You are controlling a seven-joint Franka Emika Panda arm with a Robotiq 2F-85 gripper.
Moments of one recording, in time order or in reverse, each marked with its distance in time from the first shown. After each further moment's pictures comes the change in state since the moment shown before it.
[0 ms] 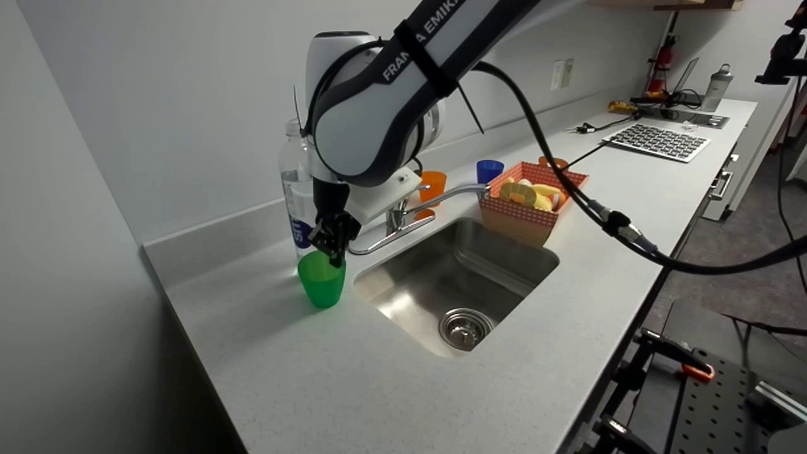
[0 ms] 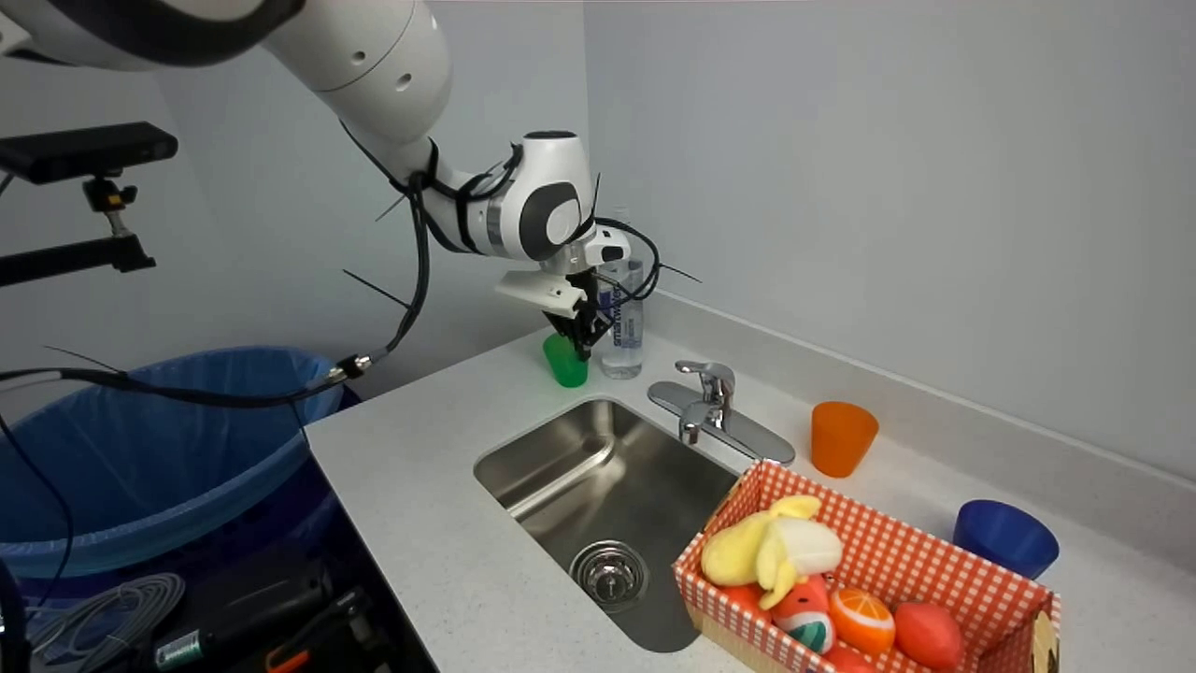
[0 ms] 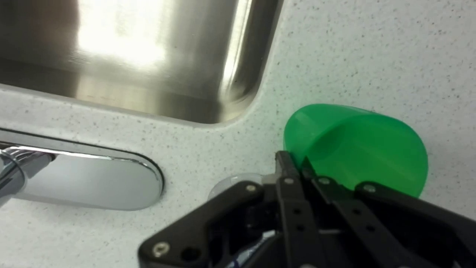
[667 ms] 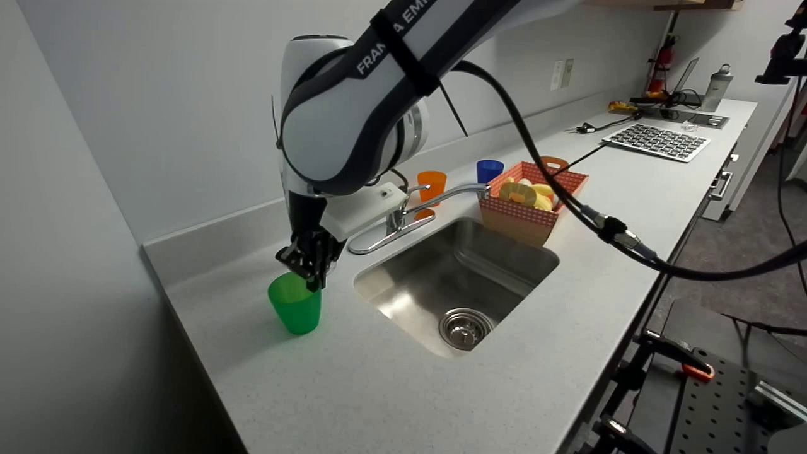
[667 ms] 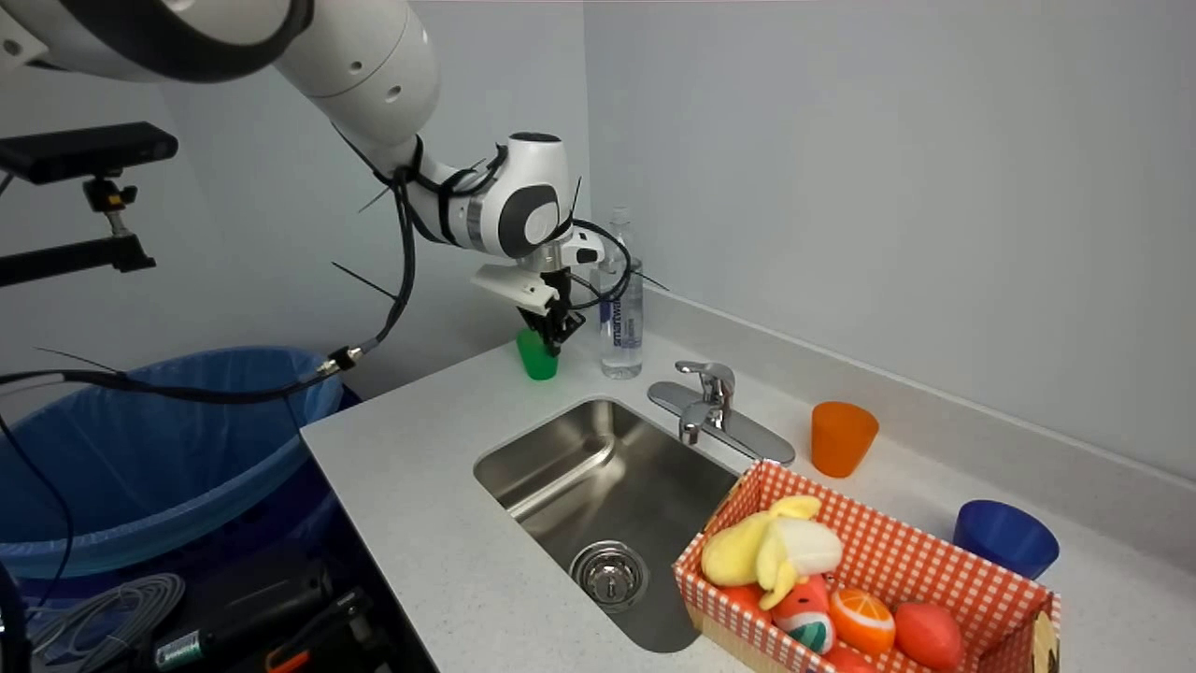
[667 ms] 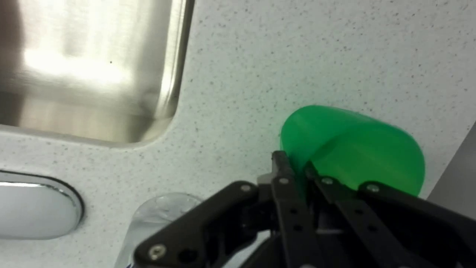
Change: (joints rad) arm 0.009 0.023 0.068 0.027 0.075 -0.036 0.000
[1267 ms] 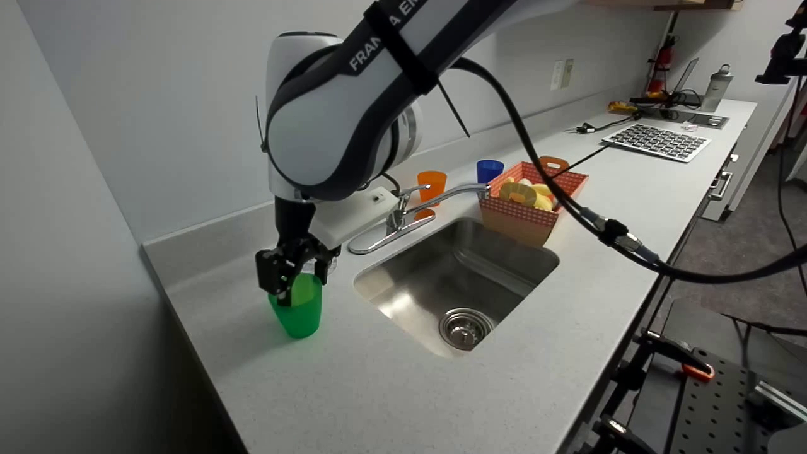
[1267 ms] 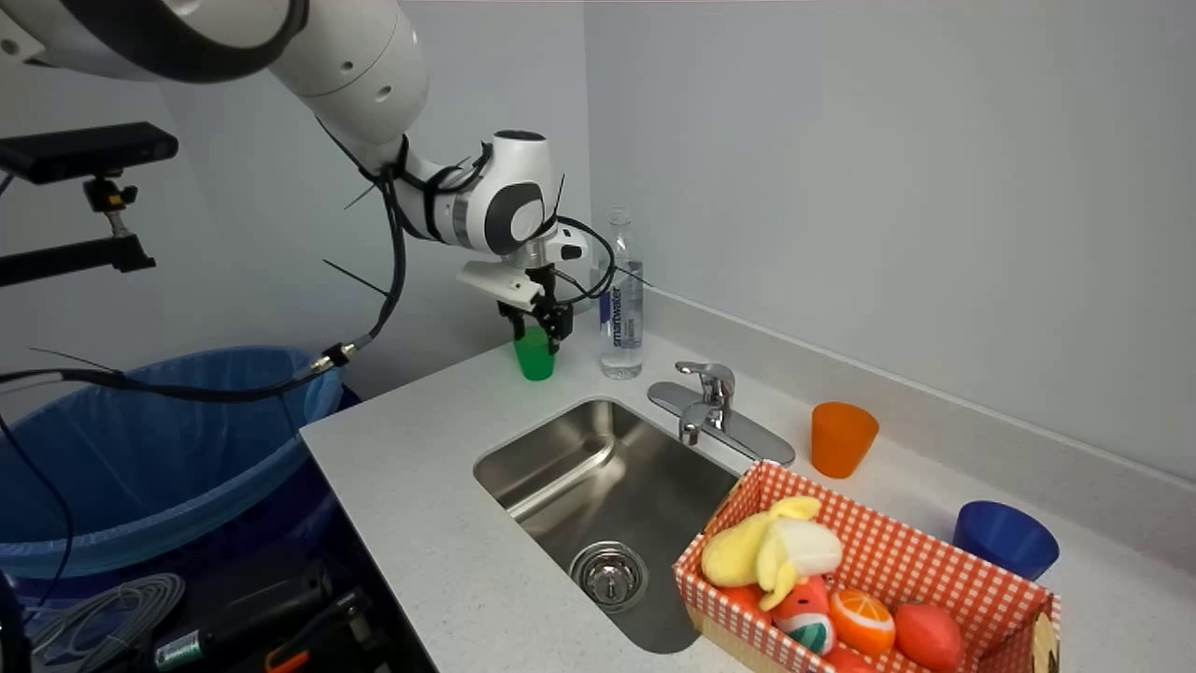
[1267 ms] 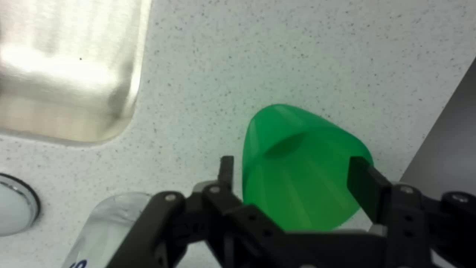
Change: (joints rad) arm 0.007 -0.008 0.037 -0.003 0.000 0.004 -0.002
